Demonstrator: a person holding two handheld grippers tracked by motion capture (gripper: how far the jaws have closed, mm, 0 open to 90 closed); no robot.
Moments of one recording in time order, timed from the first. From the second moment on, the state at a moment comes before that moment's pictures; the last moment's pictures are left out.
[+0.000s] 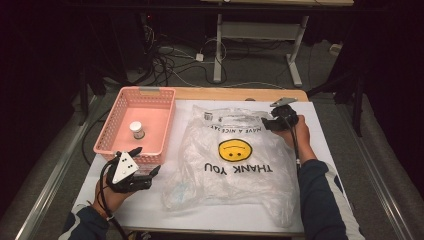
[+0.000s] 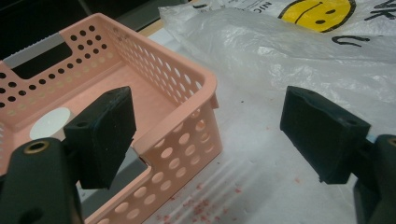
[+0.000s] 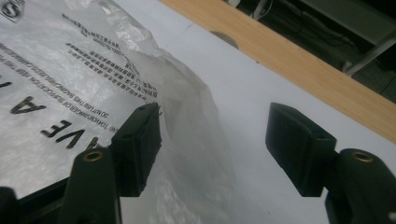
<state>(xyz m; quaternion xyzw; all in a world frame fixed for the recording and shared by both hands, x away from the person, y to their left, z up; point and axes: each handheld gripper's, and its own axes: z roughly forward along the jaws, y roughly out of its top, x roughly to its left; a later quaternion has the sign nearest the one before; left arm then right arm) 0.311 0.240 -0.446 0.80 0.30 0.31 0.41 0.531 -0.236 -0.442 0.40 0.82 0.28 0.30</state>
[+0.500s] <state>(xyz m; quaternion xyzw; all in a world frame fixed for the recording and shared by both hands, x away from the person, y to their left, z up) 0.322 0.236 -0.449 0.81 0.27 0.31 0.41 0.548 -0.263 -0.444 0.49 0.76 0.22 0.36</state>
